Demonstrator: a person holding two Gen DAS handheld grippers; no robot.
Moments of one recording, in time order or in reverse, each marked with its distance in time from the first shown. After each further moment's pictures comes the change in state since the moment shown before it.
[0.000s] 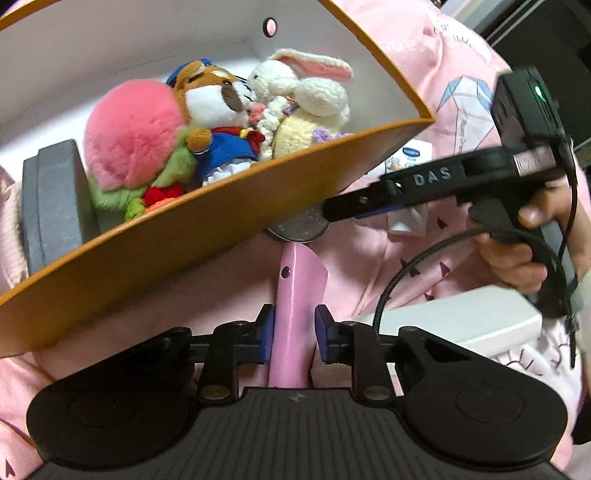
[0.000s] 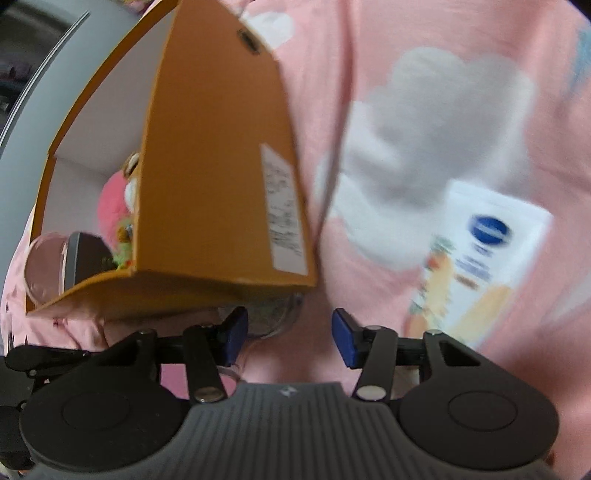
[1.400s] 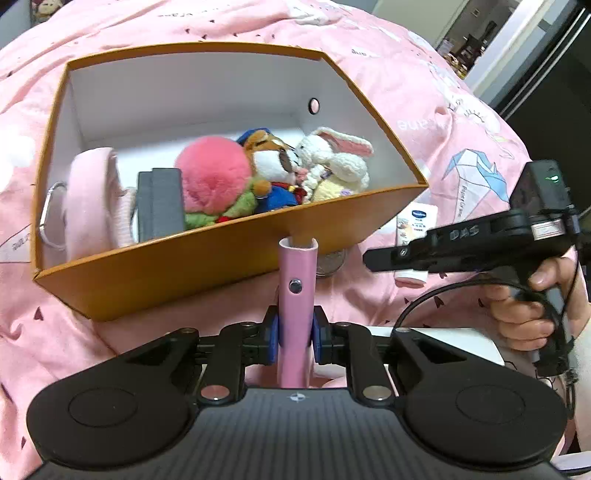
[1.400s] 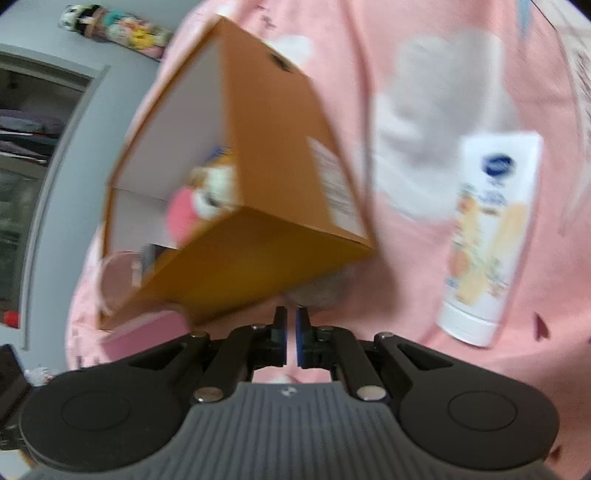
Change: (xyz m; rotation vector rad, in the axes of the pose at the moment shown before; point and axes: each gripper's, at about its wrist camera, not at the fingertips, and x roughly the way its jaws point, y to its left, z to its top) left arm -0.059 0.005 -0.018 -0.115 -0.237 0.067; right arm -0.039 0.008 -0.026 0.142 -0.118 0.212
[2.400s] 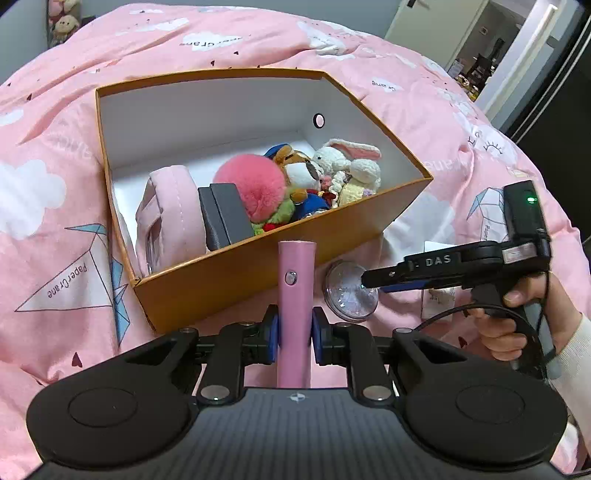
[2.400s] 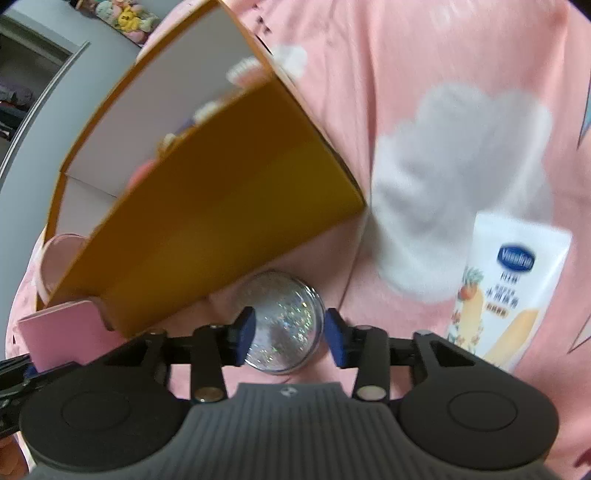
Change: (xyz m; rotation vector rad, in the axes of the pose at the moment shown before) left arm -0.033 0.041 -0.016 0.025 -0.076 0.034; right arm 0.041 0.000 0.013 -0.085 -0.002 -0.209
